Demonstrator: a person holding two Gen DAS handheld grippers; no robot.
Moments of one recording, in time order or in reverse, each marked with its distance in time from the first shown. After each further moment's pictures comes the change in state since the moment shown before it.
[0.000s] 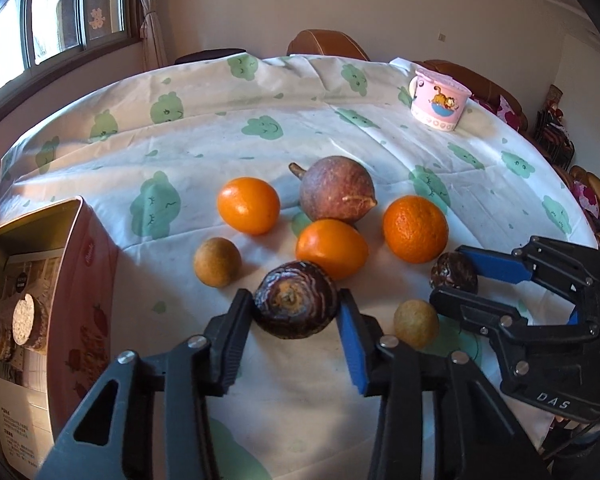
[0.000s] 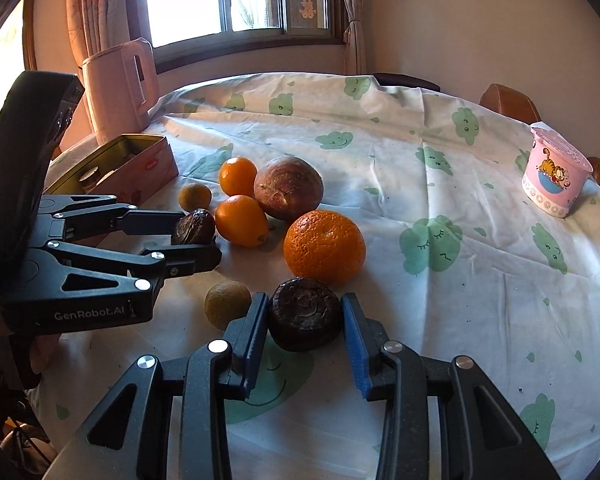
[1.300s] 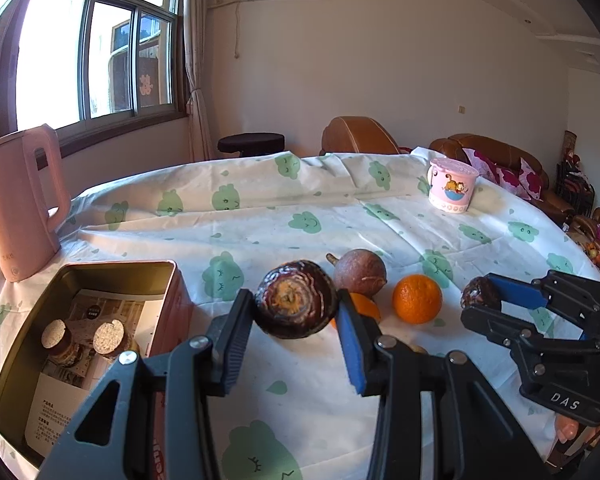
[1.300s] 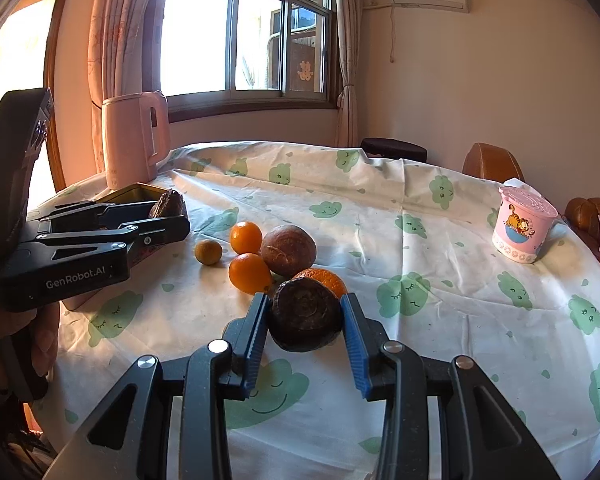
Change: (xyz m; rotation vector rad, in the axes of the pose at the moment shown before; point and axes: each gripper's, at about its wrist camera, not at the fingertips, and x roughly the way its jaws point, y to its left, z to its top) left arm -0.063 0.001 -0.013 -0.031 -0.348 0.140; right arm -0.042 0.011 -0.010 -0.034 -0.260 -0.053
